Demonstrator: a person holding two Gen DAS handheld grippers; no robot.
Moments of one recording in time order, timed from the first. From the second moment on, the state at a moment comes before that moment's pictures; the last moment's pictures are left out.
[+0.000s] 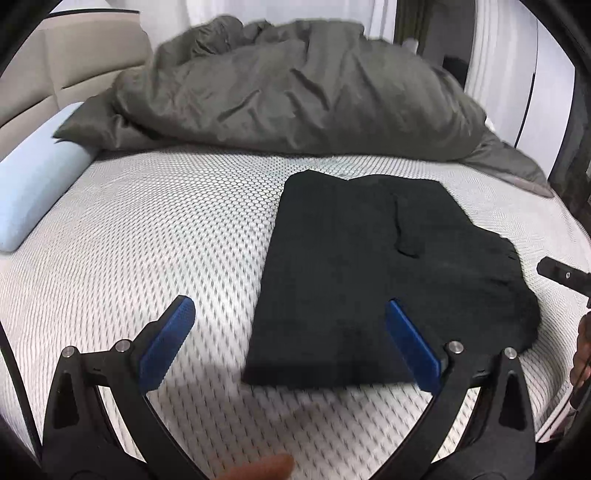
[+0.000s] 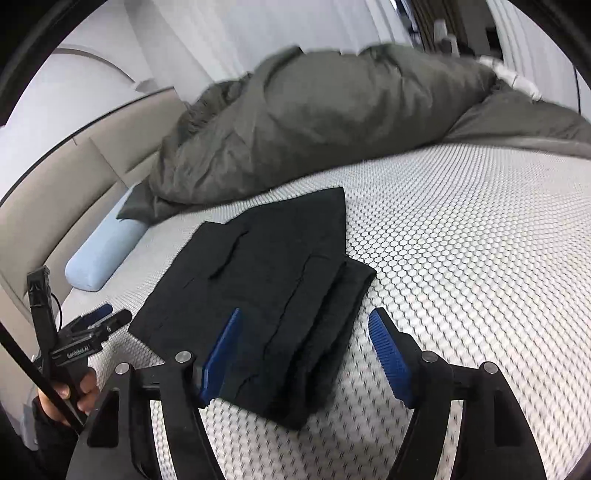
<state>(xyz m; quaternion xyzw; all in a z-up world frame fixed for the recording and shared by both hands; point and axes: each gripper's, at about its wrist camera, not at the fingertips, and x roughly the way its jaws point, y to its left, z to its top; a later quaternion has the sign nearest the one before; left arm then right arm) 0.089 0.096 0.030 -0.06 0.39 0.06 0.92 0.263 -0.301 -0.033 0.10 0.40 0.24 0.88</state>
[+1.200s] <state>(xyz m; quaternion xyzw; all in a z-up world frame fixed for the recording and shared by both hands) -0.003 0.051 0.055 -0.06 0.29 0.01 0.96 0.151 -0.259 -0.013 -0.01 0.25 0.25 0.93</state>
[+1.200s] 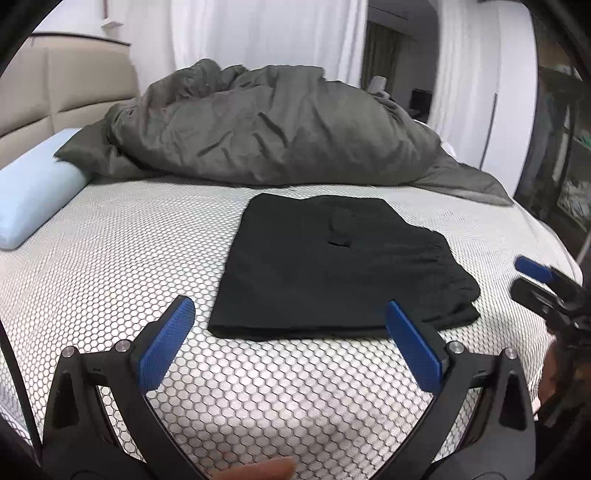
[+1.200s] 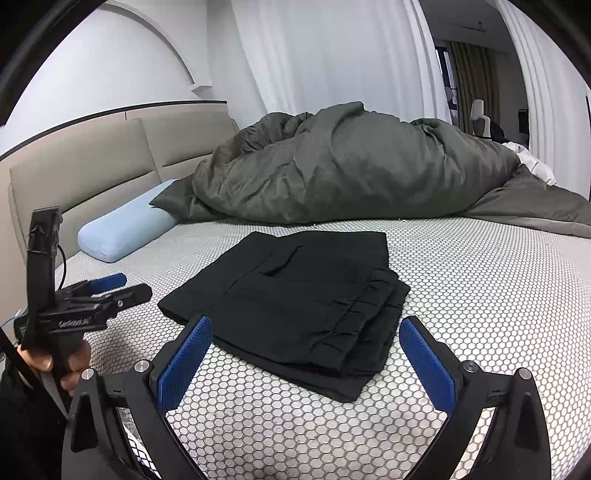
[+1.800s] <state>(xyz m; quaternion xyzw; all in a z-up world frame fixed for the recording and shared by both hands) -0.014 0.043 0.055 -0.03 0.29 0.01 0.96 0.147 -0.255 -0.010 -0.01 0.23 0.26 0.94</state>
